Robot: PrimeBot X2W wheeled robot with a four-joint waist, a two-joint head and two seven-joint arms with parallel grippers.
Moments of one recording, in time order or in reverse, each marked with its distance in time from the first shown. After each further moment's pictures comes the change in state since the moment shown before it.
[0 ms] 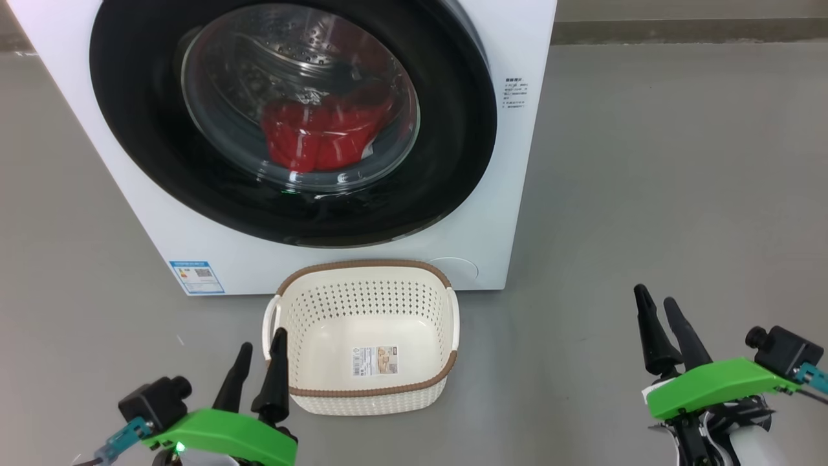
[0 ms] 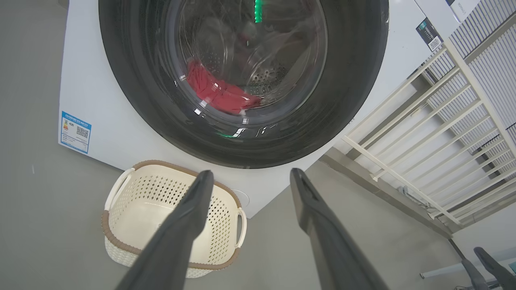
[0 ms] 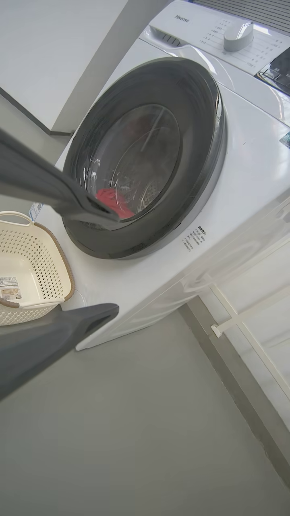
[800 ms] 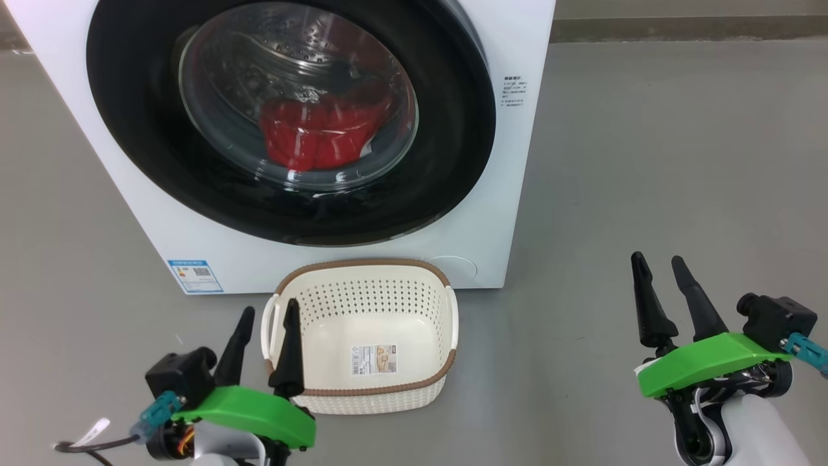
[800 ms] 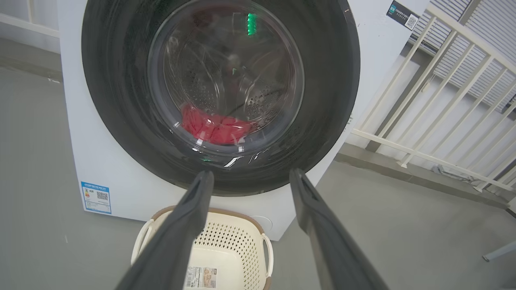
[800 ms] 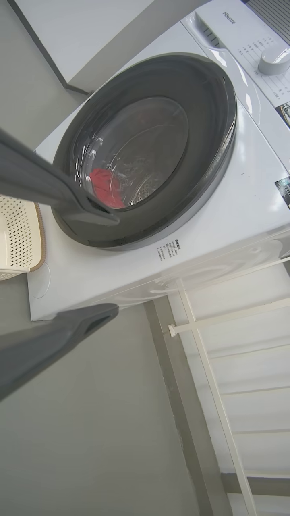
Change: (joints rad) left arm -0.070 0.003 -0.055 0.007 0.233 0.061 -0.069; right arm -0.073 -0.008 -0.003 0.003 -0.277 0.000 -0.070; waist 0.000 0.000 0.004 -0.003
